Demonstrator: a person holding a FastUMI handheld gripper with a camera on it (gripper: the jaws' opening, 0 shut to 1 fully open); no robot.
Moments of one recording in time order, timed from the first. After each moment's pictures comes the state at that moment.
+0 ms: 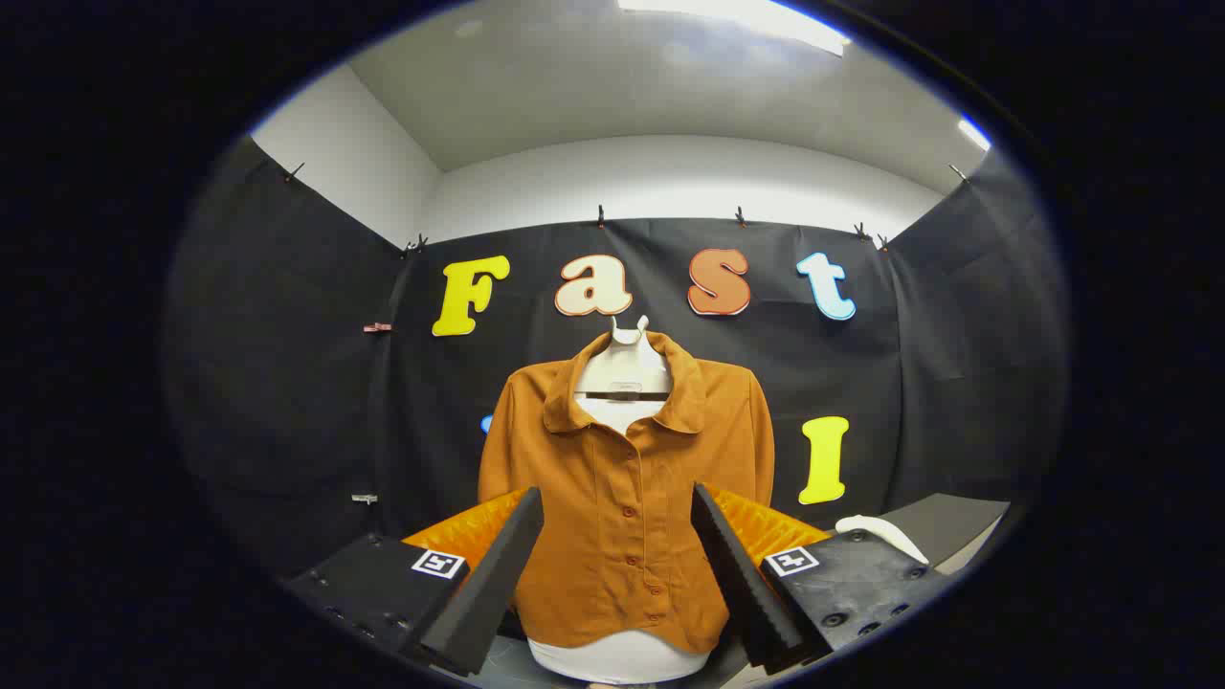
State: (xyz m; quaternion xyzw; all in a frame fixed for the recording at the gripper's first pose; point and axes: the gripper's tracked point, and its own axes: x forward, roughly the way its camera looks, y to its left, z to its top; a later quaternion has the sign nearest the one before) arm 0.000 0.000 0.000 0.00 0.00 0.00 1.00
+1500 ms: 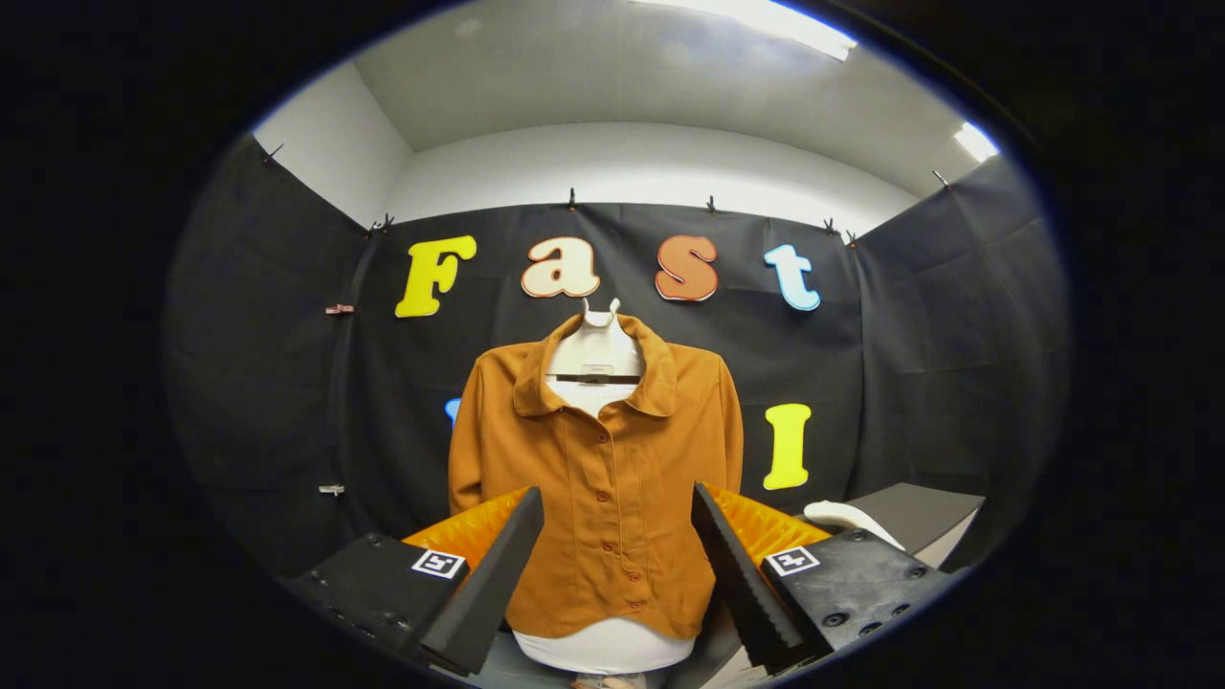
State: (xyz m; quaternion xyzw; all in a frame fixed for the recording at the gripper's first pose) arm -0.004 -0.001 -0.008 -0.02 0.03 -0.08 1.00
